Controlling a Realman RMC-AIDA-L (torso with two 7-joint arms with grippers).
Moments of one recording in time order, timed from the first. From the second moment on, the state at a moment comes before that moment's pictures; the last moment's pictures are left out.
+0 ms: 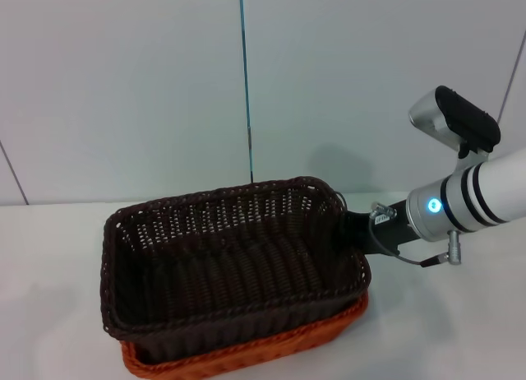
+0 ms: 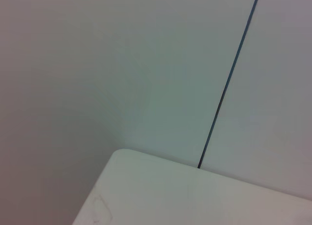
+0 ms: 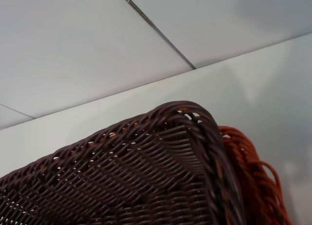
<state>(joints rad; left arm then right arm) -0.33 -2.04 0.23 0.62 1.81 0.88 -1.43 1.02 2.01 2.02 0.54 0.90 -0.96 -0.19</state>
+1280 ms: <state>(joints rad) -0.32 -2.04 0.23 0.62 1.81 0.88 -1.42 1.02 2.03 2.01 0.48 0.89 -0.91 -0.22</state>
